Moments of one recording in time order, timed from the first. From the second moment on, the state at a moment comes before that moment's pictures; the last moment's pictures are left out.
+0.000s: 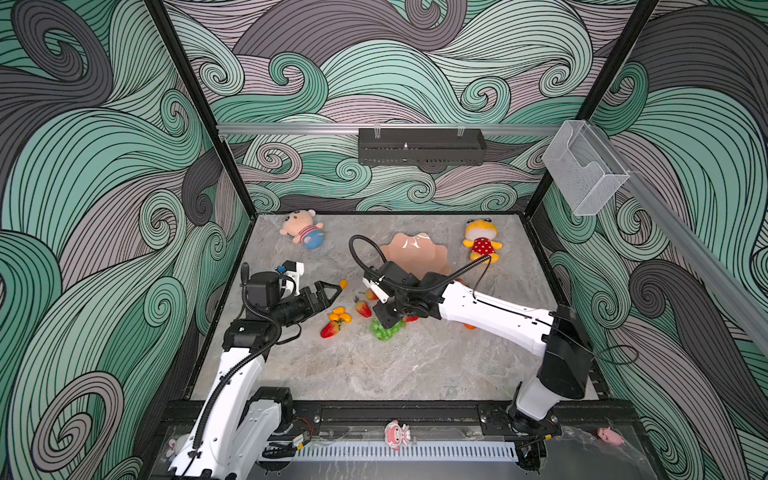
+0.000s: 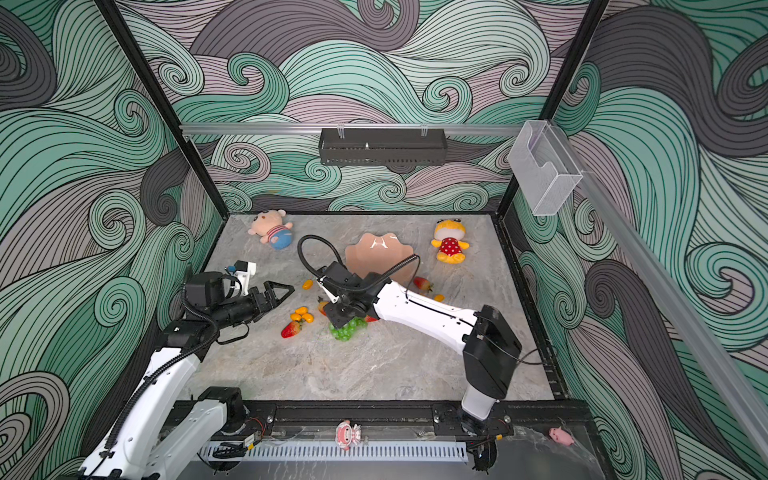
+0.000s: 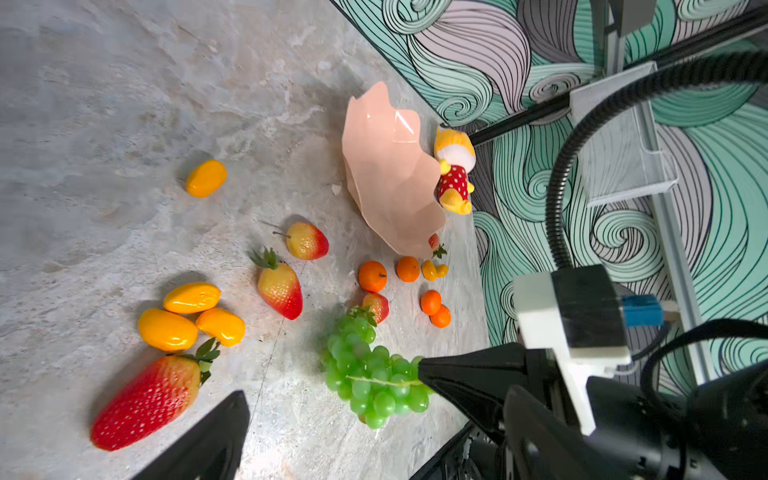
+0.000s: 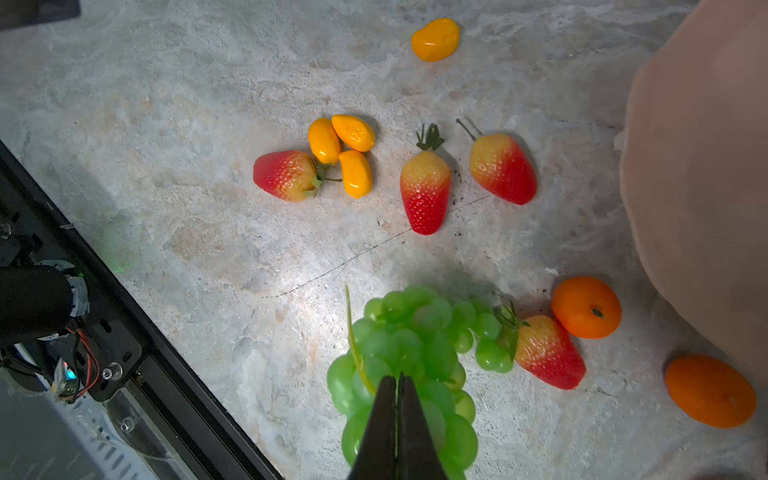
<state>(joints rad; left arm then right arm) -0.08 0.81 0.69 -0.51 0.63 -0.61 0.99 1.65 1.37 -0.75 0.01 0.24</state>
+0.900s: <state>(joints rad) -0.52 1.02 0.78 -0.35 0.39 -0.64 0.86 1.31 1.26 -0.71 0.14 0.28</state>
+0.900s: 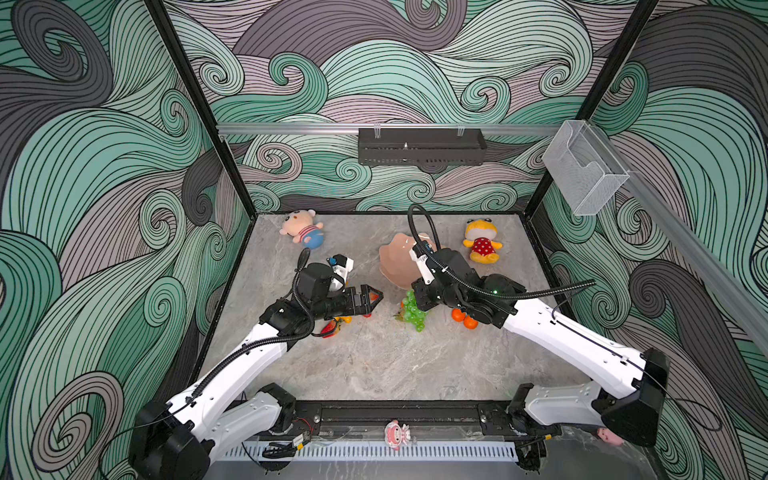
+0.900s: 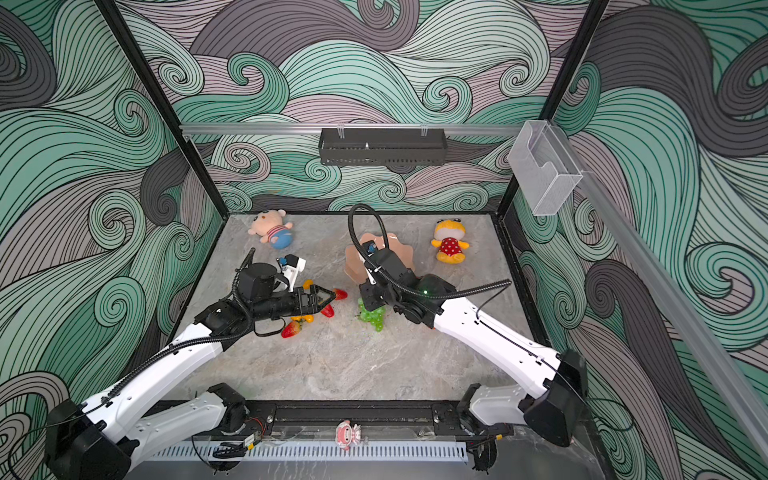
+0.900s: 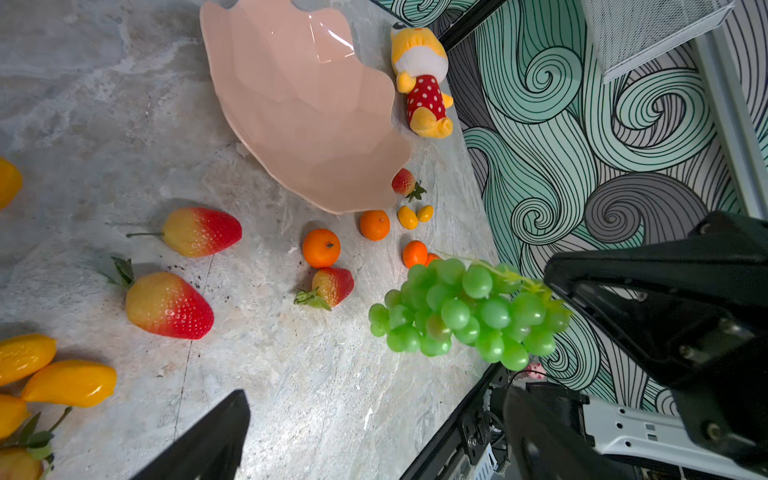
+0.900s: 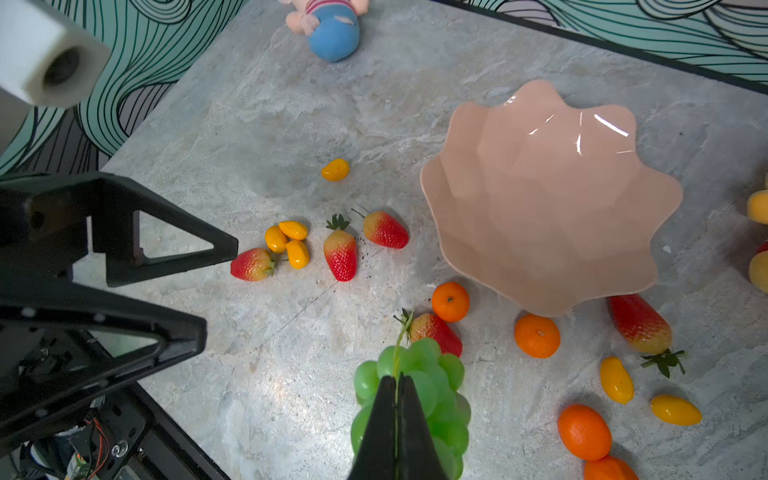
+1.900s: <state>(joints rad) -0.52 1.39 1.18 -0.34 0.25 -0.50 0.54 1.63 1.52 -0.61 0.07 0.26</state>
